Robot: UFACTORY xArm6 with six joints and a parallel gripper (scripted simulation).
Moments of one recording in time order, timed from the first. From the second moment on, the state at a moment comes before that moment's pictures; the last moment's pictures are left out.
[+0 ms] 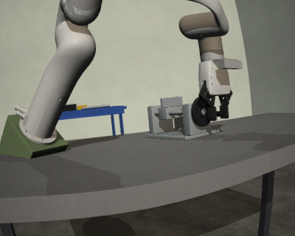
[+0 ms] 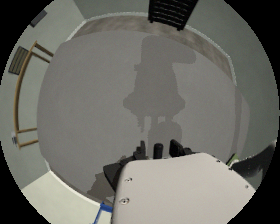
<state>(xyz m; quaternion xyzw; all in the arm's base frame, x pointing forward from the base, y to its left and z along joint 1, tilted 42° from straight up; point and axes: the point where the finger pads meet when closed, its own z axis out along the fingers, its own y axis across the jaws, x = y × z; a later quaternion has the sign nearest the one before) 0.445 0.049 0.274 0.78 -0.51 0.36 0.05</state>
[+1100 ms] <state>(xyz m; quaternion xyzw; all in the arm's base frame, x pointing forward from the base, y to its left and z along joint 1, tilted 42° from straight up) 0.409 0.082 0.330 0.79 -0.50 0.36 0.04</state>
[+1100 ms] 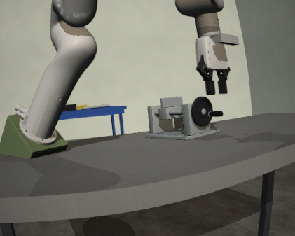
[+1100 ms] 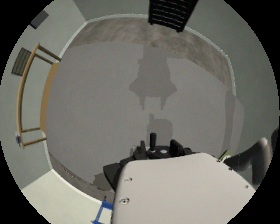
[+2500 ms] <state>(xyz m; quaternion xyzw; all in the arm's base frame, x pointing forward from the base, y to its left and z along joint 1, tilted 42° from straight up) 0.374 0.143 0.313 0.79 -0.50 0.35 0.05</state>
